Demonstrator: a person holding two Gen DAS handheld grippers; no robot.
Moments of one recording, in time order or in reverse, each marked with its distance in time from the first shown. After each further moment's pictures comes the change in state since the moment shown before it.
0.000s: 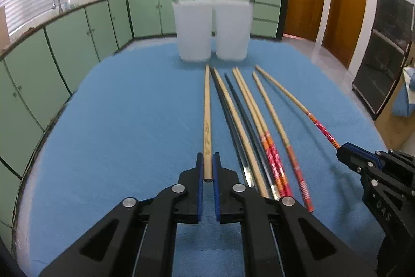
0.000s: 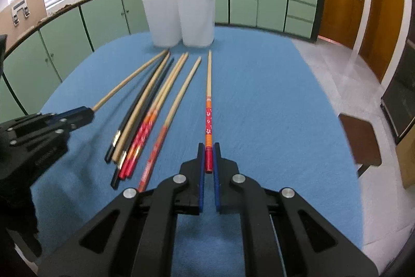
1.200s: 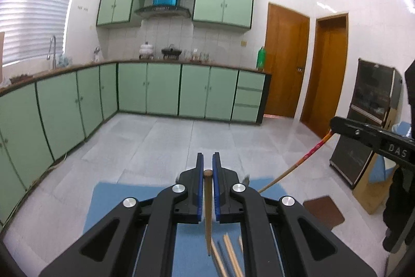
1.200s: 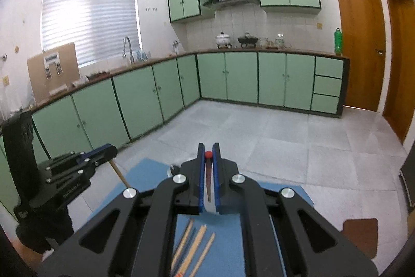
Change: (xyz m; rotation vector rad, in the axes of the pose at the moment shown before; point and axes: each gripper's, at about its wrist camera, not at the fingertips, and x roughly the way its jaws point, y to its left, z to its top) left arm -0.084 0.048 0.219 -0.041 -0.431 -0.147; right arm -0.101 -0.029 0.267 -0.057 -0.360 0.192
